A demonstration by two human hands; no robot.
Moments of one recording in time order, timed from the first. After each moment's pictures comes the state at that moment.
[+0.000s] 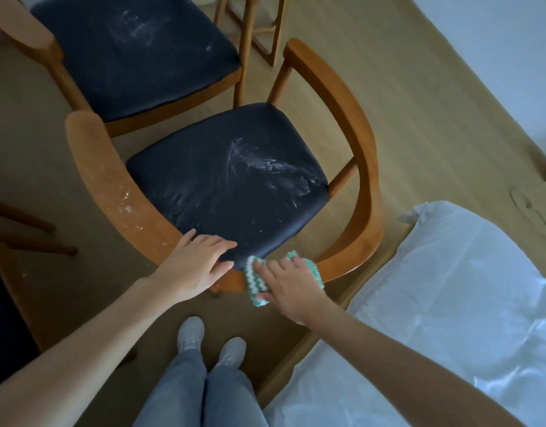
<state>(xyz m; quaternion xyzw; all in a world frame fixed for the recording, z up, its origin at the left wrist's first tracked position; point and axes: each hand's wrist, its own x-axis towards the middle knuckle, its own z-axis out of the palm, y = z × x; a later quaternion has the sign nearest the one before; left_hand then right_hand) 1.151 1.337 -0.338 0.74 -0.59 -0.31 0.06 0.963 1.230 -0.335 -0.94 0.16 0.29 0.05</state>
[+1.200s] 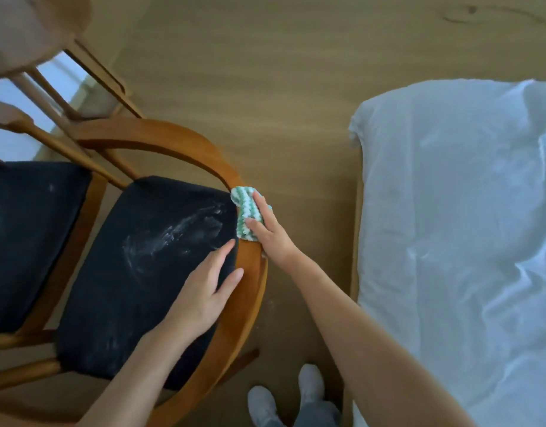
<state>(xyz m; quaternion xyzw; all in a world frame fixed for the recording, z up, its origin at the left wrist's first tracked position) 1.005 1.139 -0.314 0.66 -0.63 -0.39 0.12 0.867 1.055 -0.376 -0.48 0.49 -0.29 0.66</state>
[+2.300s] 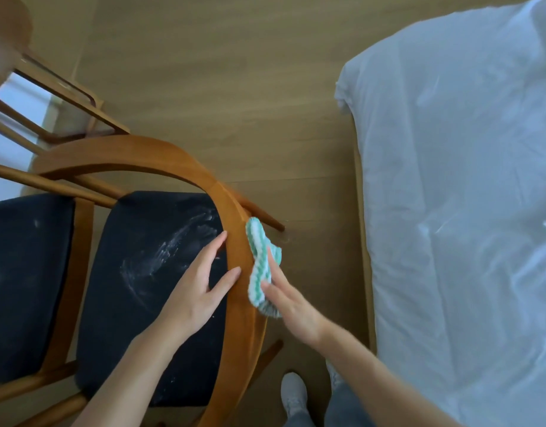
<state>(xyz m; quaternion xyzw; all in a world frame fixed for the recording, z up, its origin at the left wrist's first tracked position) 1.012 1.091 -0.324 0.64 -0.63 -0.44 0.07 0.844 1.137 -0.377 -0.41 0.40 -0.31 0.76</state>
